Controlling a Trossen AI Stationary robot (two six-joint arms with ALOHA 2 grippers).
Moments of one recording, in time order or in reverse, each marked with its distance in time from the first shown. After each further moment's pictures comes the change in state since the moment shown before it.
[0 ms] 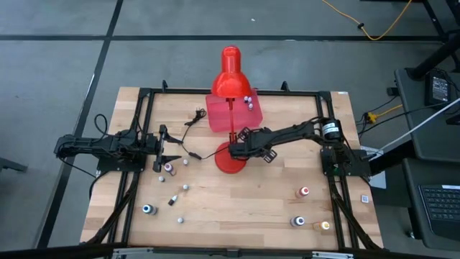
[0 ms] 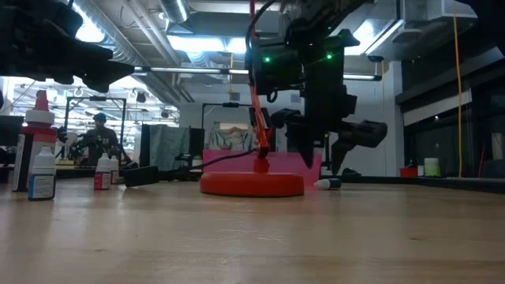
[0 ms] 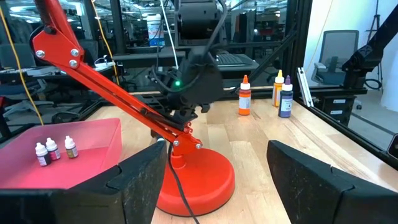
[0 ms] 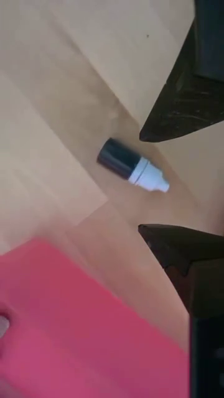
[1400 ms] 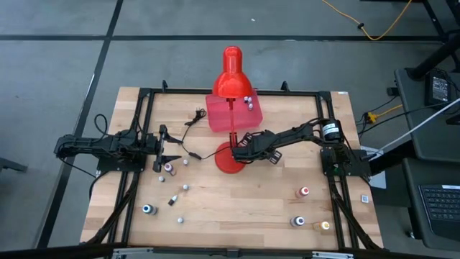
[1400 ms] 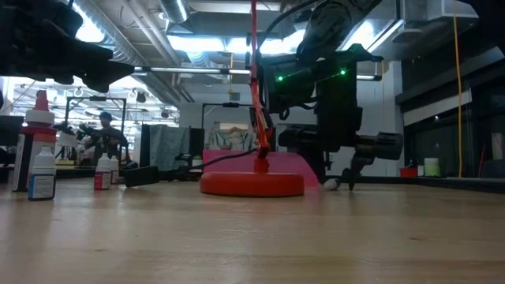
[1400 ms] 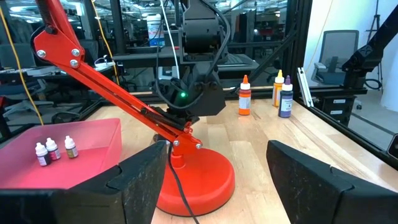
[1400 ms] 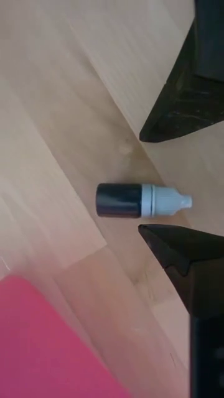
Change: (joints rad) left arm 0.000 0.000 0.000 0.000 0.000 0.000; right arm 0.006 0.000 -0.107 0.057 -0.024 -0.127
